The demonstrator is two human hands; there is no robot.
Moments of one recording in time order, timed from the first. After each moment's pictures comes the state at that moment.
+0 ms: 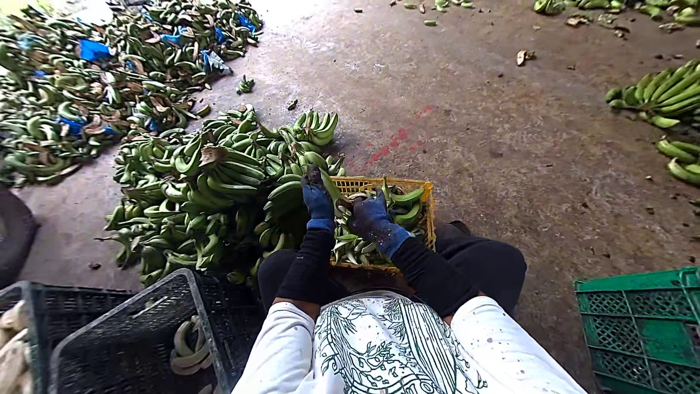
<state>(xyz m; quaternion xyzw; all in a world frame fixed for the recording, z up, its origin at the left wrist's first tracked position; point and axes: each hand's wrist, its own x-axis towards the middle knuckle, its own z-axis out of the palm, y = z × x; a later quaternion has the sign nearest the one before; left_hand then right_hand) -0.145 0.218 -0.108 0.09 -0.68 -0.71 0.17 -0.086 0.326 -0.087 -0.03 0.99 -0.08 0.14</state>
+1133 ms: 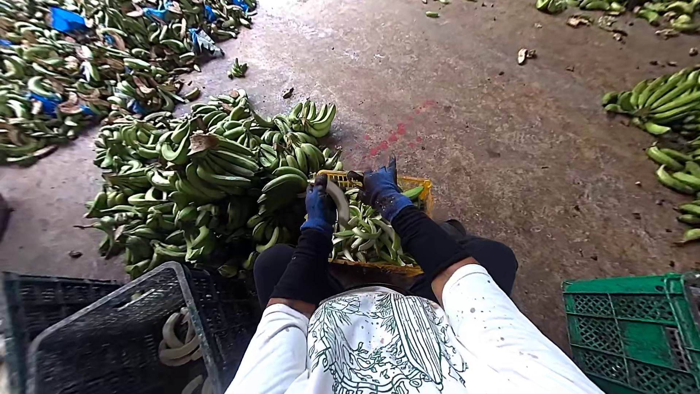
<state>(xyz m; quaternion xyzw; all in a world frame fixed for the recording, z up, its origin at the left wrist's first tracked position) -0.156 0.220 -0.158 0.14 -0.48 -0.87 -0.02 -0.136 0.376 -0.100 -0.03 1.00 -0.05 0.02</state>
